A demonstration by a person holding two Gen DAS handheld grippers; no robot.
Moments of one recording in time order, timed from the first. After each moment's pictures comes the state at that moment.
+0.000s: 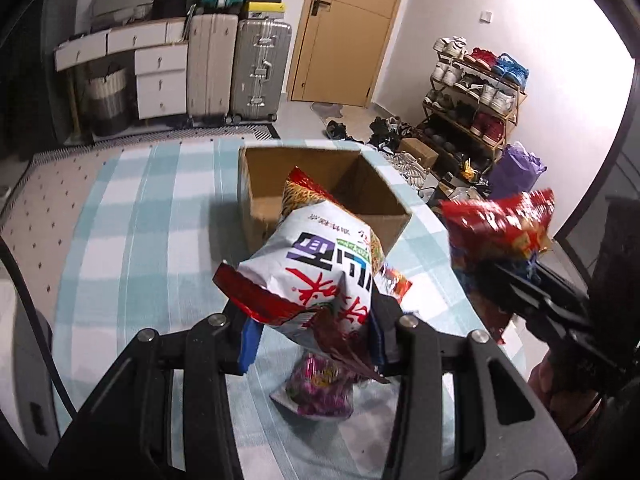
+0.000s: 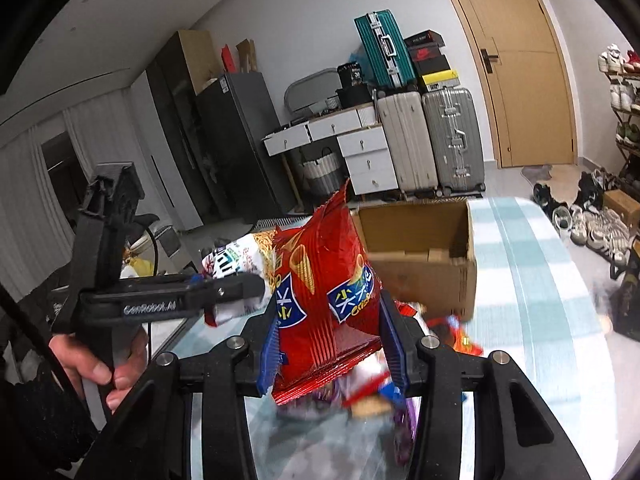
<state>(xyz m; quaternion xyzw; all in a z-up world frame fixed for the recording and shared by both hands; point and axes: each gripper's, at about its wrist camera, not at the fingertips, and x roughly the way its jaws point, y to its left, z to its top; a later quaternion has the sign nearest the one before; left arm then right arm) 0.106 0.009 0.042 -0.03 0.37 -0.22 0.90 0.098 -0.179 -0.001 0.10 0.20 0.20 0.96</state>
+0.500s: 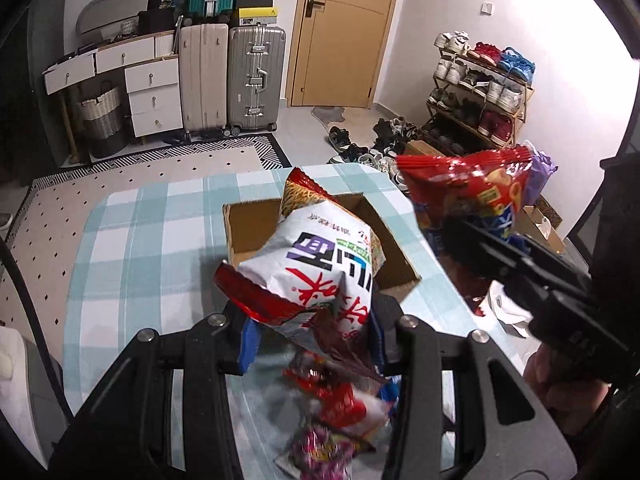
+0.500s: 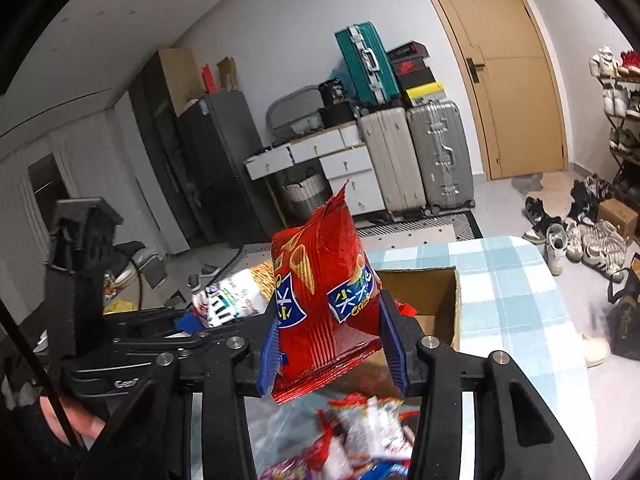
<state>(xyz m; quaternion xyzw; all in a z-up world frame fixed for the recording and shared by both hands) 0.192 -0.042 0.090 -0.01 0.37 -0.21 0.91 0.189 -0.198 0.060 0.11 0.19 0.16 0.96</state>
